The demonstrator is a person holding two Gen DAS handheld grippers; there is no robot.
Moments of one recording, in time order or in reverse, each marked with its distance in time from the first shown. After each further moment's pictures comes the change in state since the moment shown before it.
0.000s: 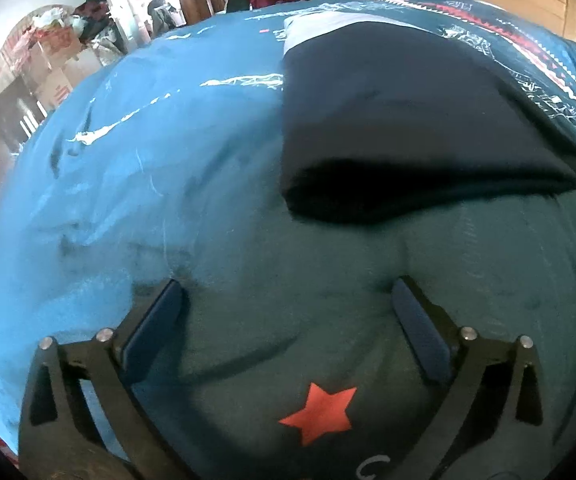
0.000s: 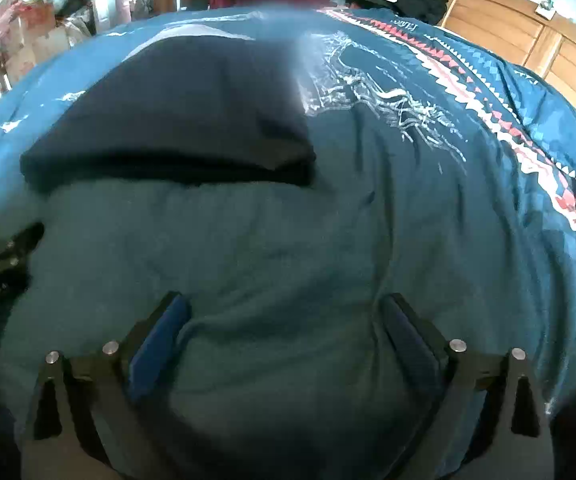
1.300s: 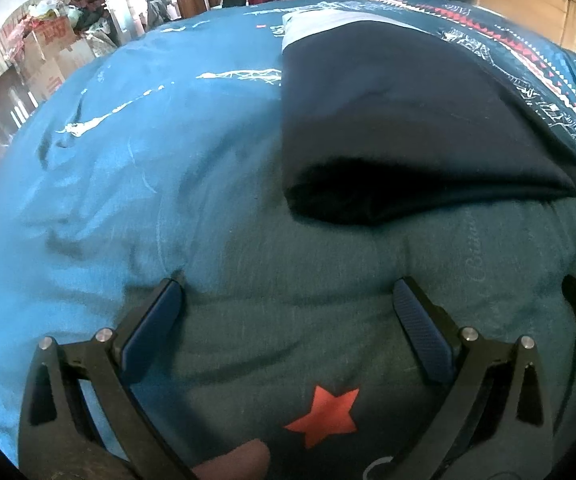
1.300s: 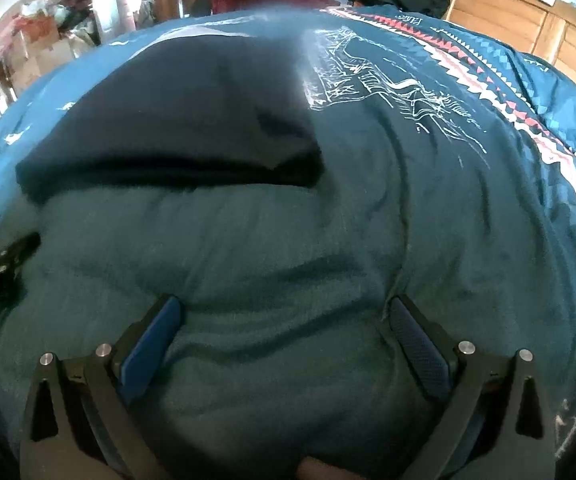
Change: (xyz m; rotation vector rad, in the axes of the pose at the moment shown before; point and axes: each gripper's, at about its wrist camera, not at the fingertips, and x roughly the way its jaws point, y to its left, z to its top) left arm 0.007 0.005 0.000 -0.023 0.015 -0.059; right arm 0.018 -0.002 0.000 0.031 -0.023 0.067
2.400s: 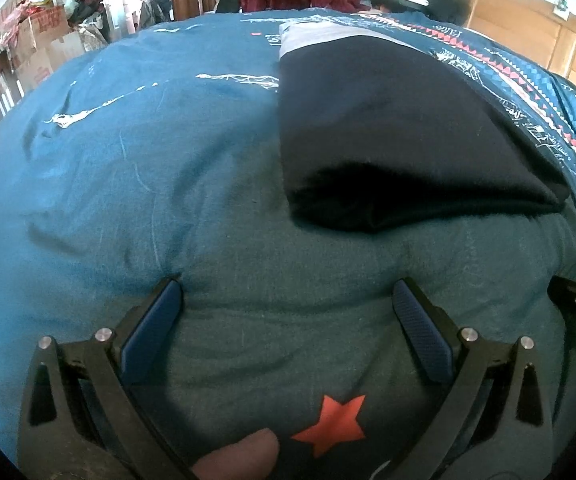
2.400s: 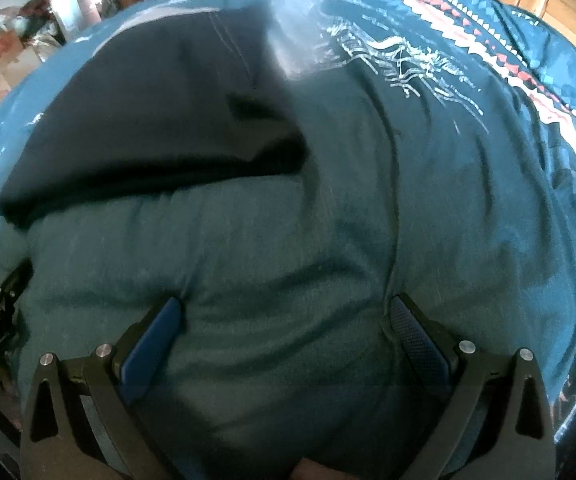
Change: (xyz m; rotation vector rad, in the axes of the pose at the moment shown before) left arm 0.001 0.012 -0.003 -0.045 -0.050 -0.095; right arm 0.014 -0.009 0.029 0.120 0.186 -0.016
